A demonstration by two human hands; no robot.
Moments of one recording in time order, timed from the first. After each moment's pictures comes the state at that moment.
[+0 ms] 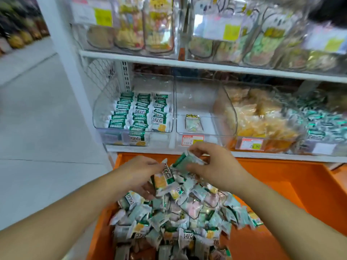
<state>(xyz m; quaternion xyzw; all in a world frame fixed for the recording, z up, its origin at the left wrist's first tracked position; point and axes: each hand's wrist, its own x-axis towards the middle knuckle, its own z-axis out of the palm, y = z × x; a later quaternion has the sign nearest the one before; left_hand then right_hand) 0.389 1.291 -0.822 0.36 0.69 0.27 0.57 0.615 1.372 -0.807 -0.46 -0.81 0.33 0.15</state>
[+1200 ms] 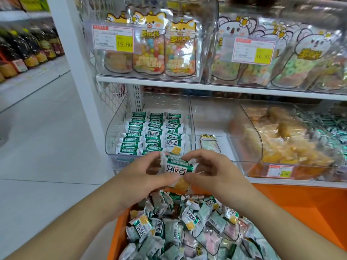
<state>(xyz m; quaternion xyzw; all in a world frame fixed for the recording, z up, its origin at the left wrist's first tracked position) 0.330 1.310 -0.792 0.47 0.62 0.37 0.50 0.549 1.391 -0.794 -0.38 -0.71 0.54 0.25</state>
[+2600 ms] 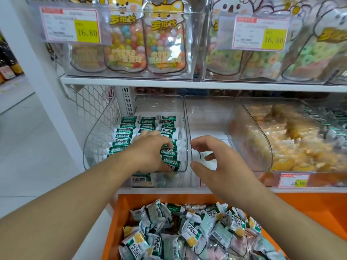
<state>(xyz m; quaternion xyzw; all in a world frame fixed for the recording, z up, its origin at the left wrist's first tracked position) 0.314 1.462 -0.814 0.69 0.70 0.04 0.17 0.546 1.446 -0.799 -0.45 -0.81 0.29 0.25</state>
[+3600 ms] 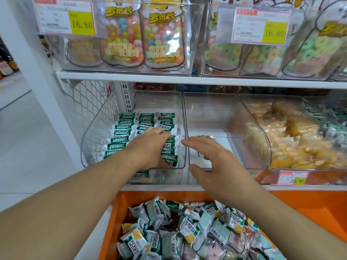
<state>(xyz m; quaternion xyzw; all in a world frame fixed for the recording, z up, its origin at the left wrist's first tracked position) 0.313 1.476 -0.835 0.73 0.67 0.01 0.08 0.547 1.448 -0.807 -0.41 -0.84 0.26 0.22</state>
